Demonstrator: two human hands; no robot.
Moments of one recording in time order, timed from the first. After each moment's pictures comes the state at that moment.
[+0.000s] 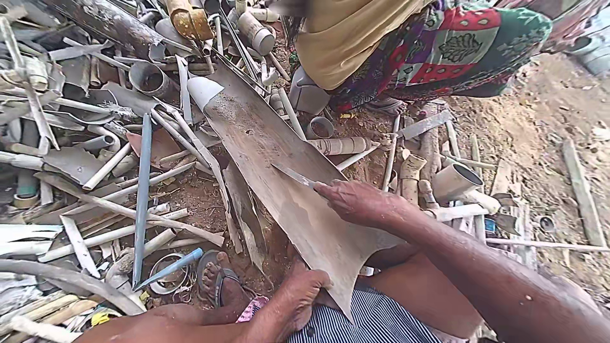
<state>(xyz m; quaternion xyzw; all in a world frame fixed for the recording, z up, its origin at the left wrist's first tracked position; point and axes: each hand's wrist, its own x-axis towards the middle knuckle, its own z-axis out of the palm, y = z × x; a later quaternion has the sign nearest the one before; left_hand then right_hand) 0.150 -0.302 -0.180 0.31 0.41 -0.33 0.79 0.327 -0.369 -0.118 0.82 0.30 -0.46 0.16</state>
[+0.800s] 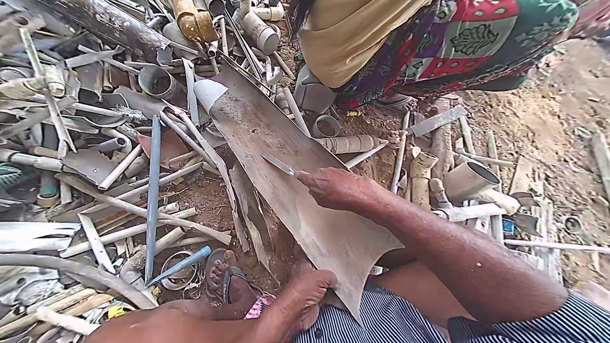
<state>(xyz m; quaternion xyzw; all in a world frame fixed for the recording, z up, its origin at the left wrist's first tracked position) 0.151 -0.302 -0.178 0.29 0.41 -0.34 0.79 0.333 -0.325 -0.124 0.82 0.32 -0.45 0.14</state>
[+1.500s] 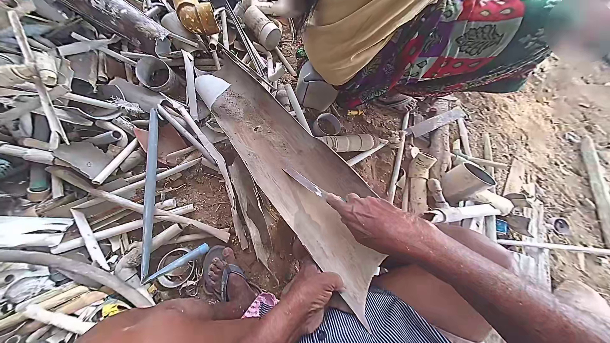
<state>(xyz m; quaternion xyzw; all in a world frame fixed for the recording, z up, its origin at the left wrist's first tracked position) 0.147 -0.303 -0.179 0.28 0.40 -0.36 0.80 0.294 -0.364 -0.102 0.81 0.26 -0.48 0.20</state>
